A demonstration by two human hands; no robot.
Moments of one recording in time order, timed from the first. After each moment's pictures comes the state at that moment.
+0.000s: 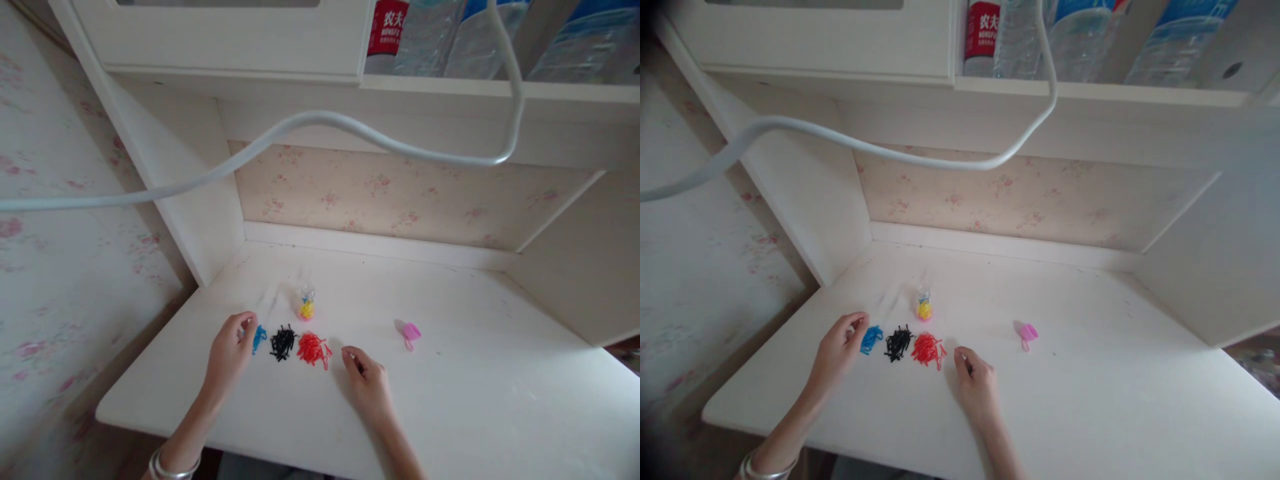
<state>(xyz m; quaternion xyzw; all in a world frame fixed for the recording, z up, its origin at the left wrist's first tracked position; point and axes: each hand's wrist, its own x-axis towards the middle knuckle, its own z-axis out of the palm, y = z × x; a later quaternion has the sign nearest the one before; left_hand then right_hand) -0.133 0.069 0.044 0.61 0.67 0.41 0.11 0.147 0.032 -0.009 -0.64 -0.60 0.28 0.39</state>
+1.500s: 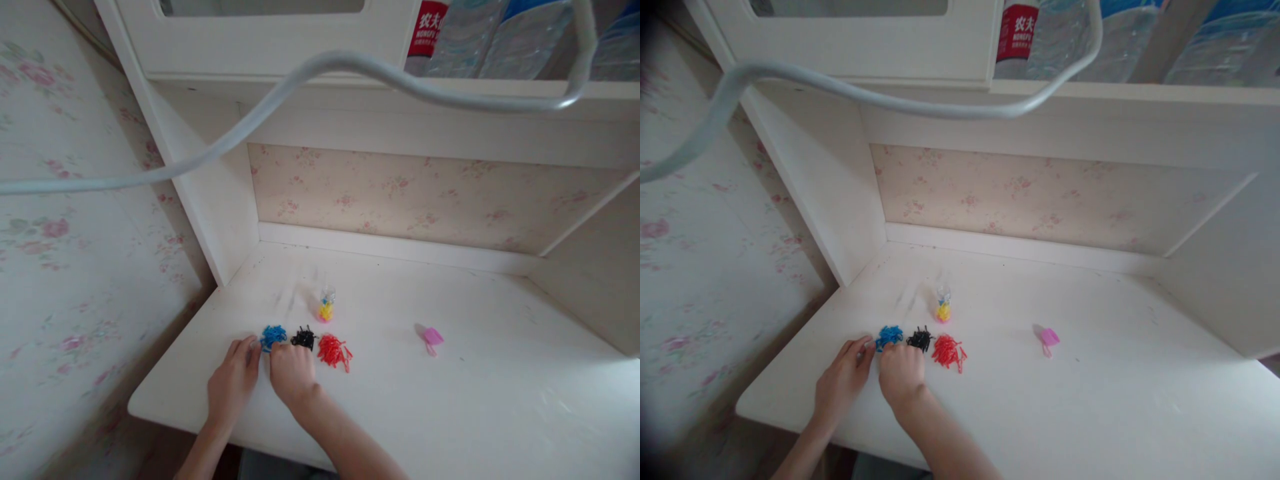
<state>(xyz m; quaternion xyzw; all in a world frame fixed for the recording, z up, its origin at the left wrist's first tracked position) -0.172 0.036 0.002 0.60 0.77 0.20 0.06 -0.038 0.058 0.045 -0.54 -0.84 0.10 0.05</state>
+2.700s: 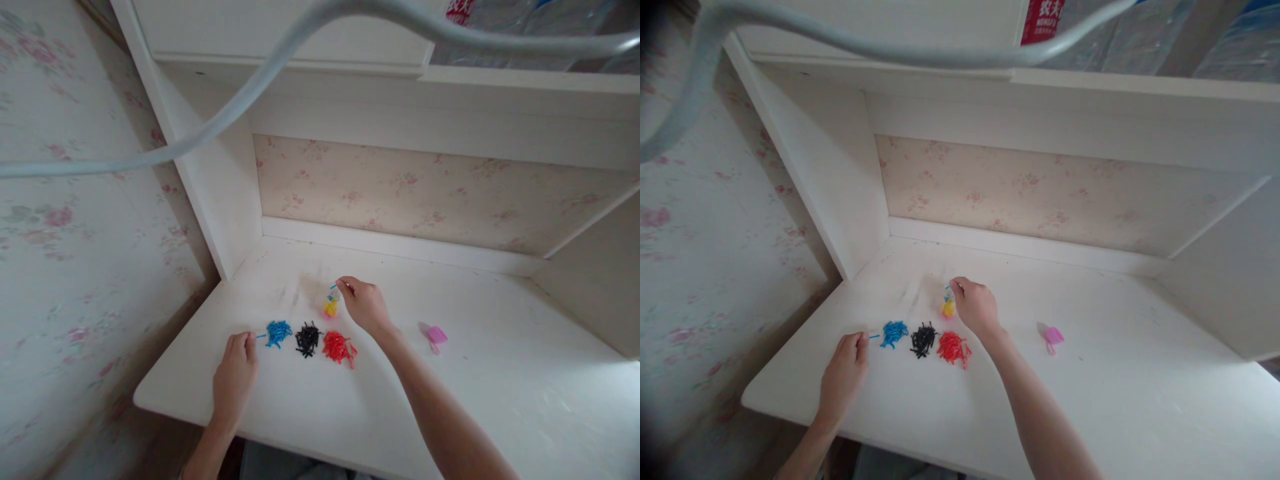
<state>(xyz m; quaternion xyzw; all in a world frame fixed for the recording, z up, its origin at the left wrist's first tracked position) -0.174 0.038 -0.001 0.57 0.78 0.26 0.02 0.083 0.137 0.101 -0.61 -0.73 0.09 0.29</state>
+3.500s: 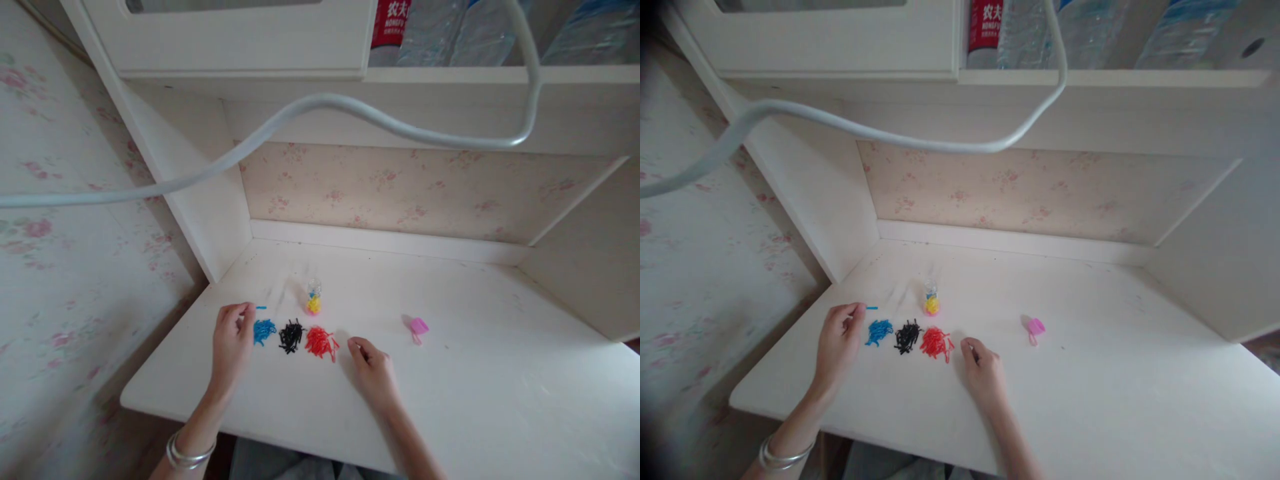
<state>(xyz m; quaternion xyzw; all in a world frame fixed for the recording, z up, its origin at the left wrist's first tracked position) -0.138 0.064 0.057 0.56 0.66 0.50 0.05 0.145 0.036 -0.009 -0.65 -0.60 0.29 0.36</state>
